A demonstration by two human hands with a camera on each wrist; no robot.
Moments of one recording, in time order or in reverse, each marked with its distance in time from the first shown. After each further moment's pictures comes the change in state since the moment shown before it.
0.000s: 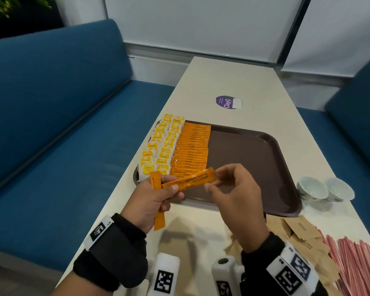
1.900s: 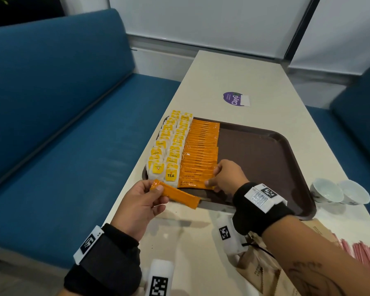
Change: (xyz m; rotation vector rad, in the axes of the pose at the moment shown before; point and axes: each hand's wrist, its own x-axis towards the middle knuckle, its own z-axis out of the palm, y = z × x) left_hand 0.009 -0.012 -0.043 -0.038 0.121 -0.022; right_hand 0.084 0.022 0.042 -0.369 -0.463 0.555
